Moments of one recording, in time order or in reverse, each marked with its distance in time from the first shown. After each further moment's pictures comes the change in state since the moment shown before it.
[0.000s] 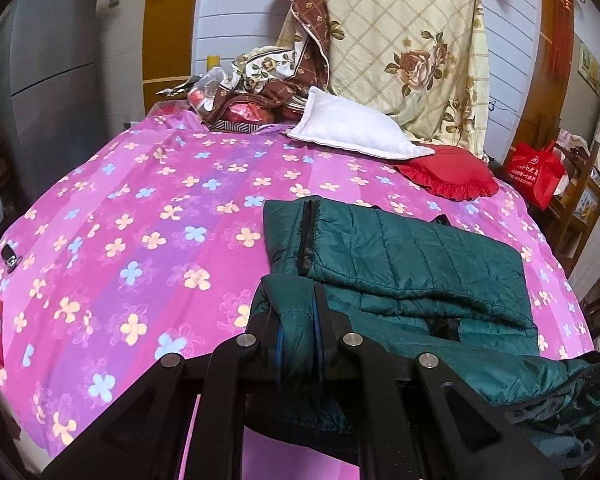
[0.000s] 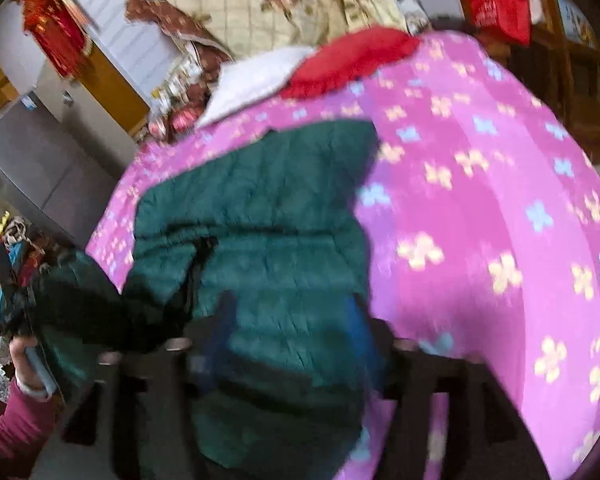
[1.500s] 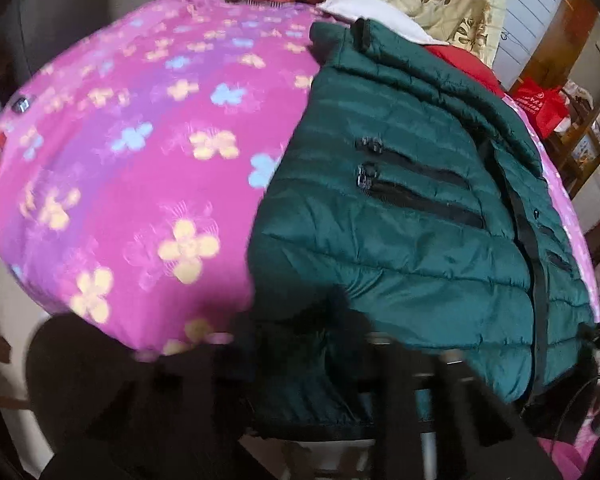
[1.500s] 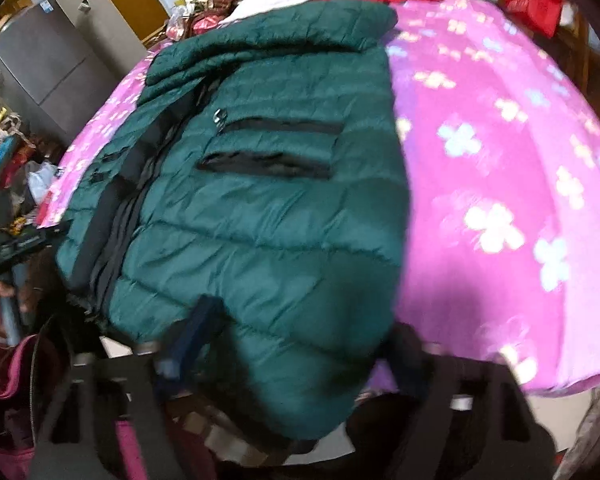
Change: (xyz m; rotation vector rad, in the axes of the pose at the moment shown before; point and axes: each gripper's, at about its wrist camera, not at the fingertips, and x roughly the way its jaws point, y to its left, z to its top) left arm -0.041 0.070 -0.179 -0.045 0.332 -0.031; right arm 0.002 0.025 -0.160 -0.188 0.166 -0.090
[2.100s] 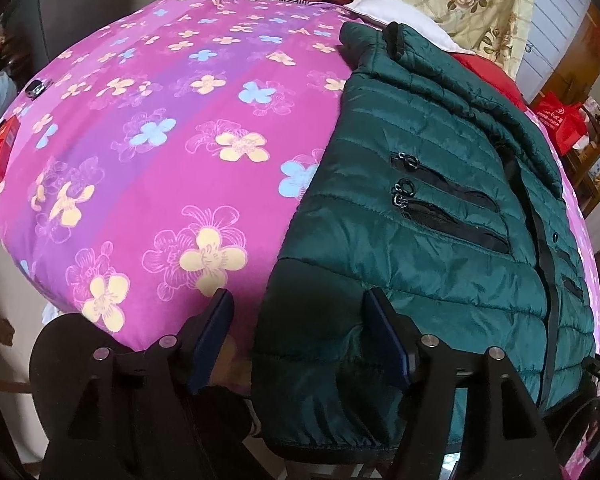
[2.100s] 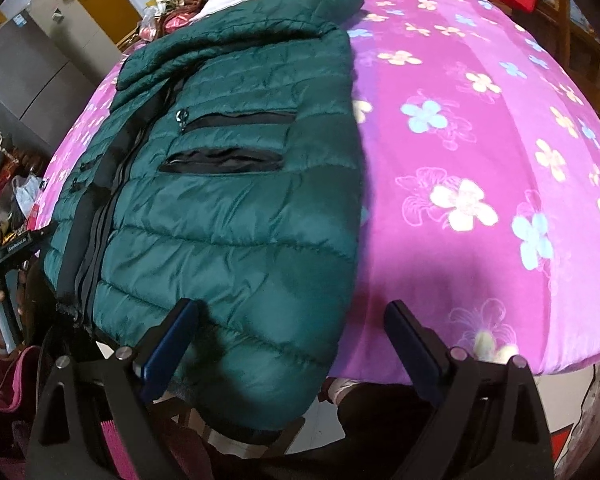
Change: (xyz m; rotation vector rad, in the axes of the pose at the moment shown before) left arm 0.011 0.018 0.009 -0.091 0.027 0.030; right arm 0.001 -0.024 -0.001 0.081 0.056 -0.009
